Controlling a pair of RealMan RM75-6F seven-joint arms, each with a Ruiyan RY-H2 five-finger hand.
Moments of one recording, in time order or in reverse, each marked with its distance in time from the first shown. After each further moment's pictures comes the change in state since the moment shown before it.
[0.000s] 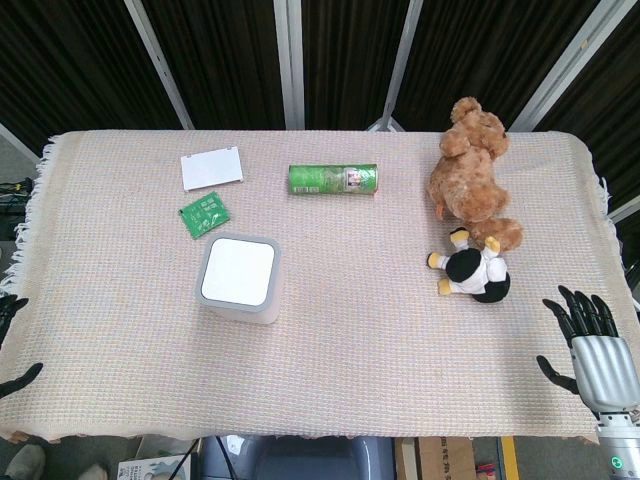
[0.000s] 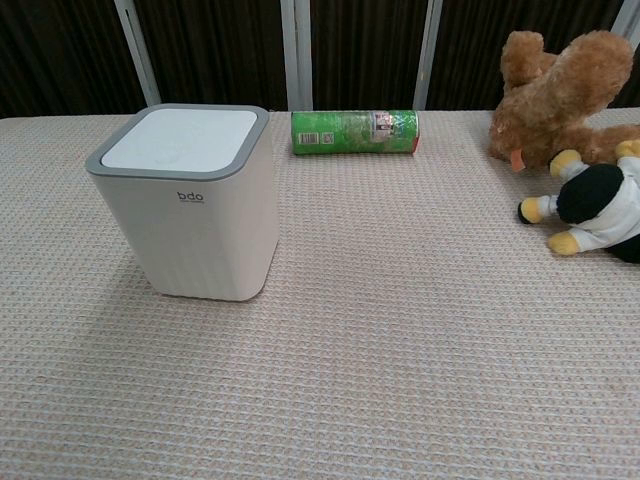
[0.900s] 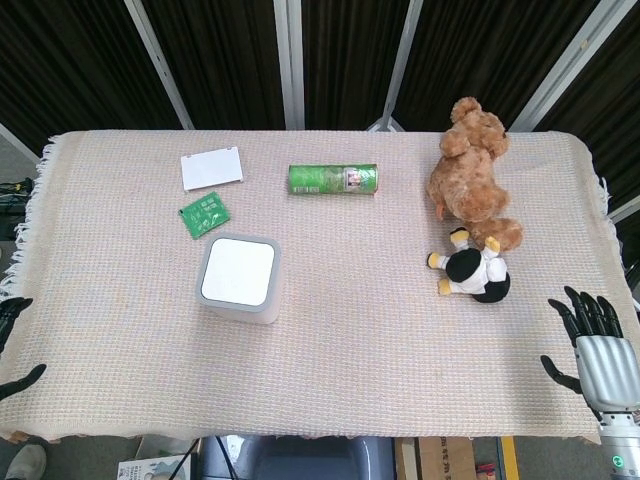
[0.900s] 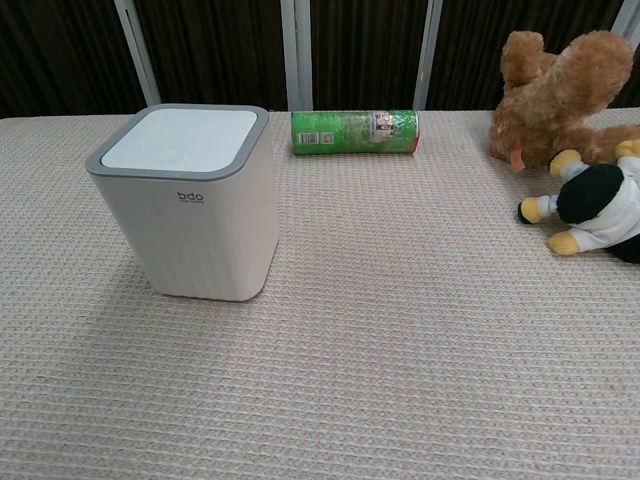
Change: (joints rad) left arm -0.010 0.010 0.006 0.008 0.033 -0.012 -0.044; right arm -0.003 -0.004 0.010 -0.005 0.040 -0.009 -0.013
